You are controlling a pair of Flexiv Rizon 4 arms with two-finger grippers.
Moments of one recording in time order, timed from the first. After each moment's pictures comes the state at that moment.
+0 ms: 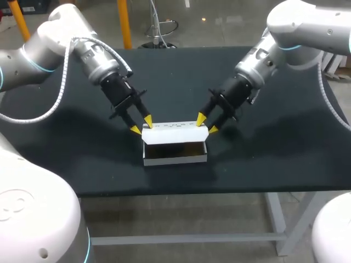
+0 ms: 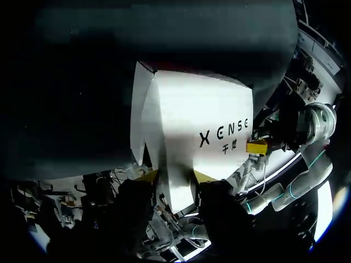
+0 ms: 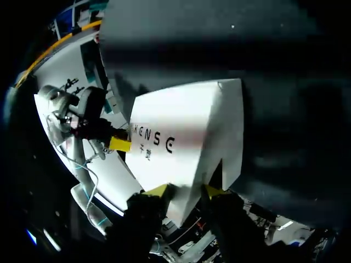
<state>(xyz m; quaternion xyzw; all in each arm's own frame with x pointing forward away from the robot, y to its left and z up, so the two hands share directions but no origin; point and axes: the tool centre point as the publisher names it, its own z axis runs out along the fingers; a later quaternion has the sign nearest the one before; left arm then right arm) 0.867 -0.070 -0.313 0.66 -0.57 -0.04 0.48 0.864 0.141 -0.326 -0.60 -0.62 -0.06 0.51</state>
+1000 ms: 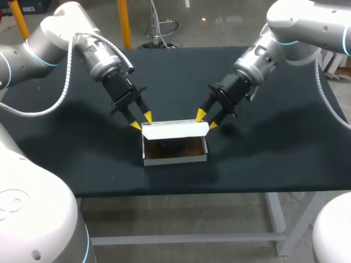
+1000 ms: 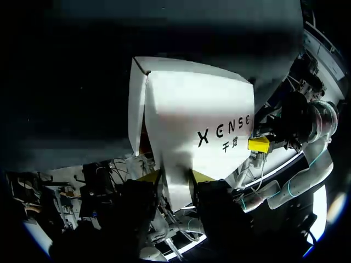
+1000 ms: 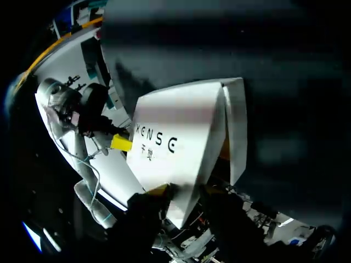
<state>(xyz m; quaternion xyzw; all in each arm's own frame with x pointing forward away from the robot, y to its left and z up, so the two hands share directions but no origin) 0.871 -0.070 -0.301 0.66 -0.56 -0.07 0.50 0.873 0.142 -0.317 -0.58 -0.61 -0.05 0.53</state>
